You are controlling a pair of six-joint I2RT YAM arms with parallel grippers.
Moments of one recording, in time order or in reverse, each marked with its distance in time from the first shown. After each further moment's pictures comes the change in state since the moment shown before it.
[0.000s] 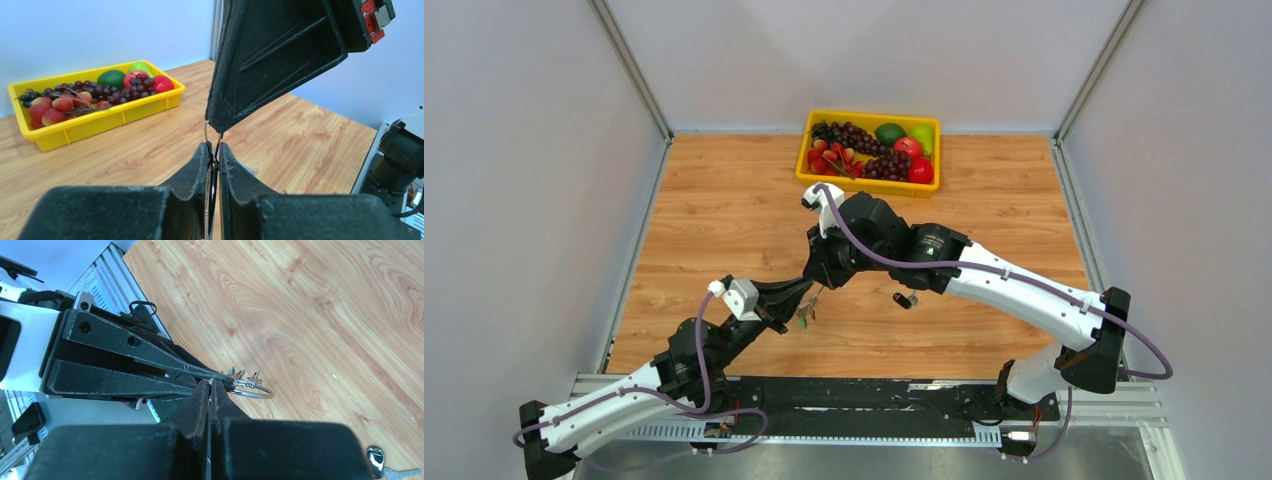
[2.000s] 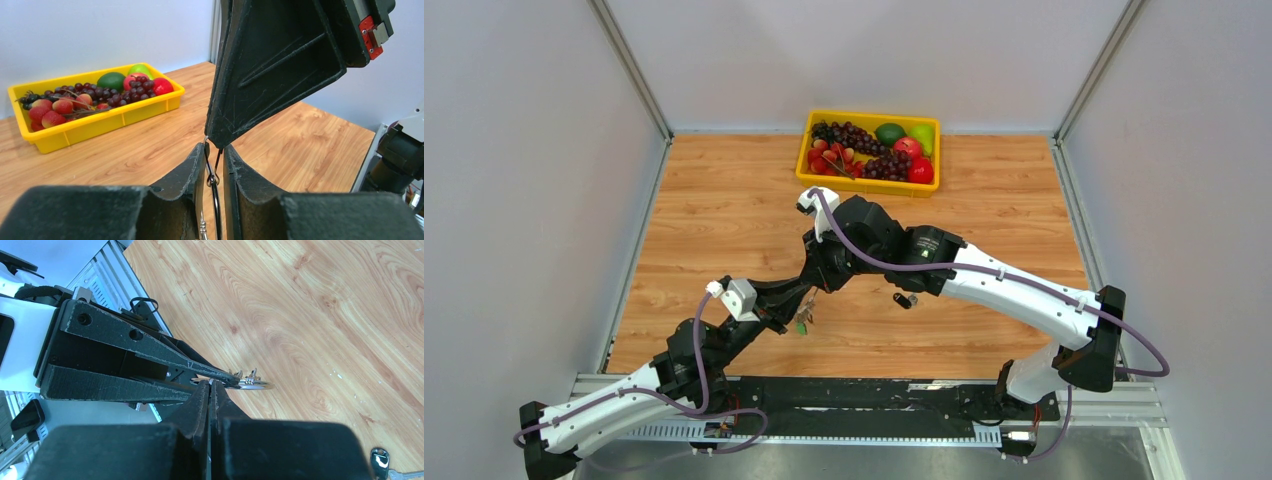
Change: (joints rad) left arm 0.000 -0.011 0.000 -0.004 -0.001 0.000; right arm 0.018 0.014 0.005 -0.003 0.006 0.001
